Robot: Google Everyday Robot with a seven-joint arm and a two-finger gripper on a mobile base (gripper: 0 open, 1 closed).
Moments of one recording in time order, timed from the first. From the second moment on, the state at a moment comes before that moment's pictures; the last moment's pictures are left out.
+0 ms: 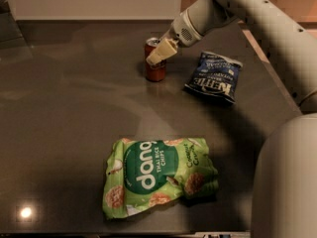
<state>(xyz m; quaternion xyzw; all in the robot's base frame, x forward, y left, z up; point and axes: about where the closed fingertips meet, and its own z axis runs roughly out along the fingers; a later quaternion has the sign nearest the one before) 0.710 -0.008 0.897 -0.54 0.74 0.22 0.33</state>
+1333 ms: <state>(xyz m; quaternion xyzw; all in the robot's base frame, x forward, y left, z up) 0.705 -0.066 0.923 -0.50 0.76 0.22 0.37</state>
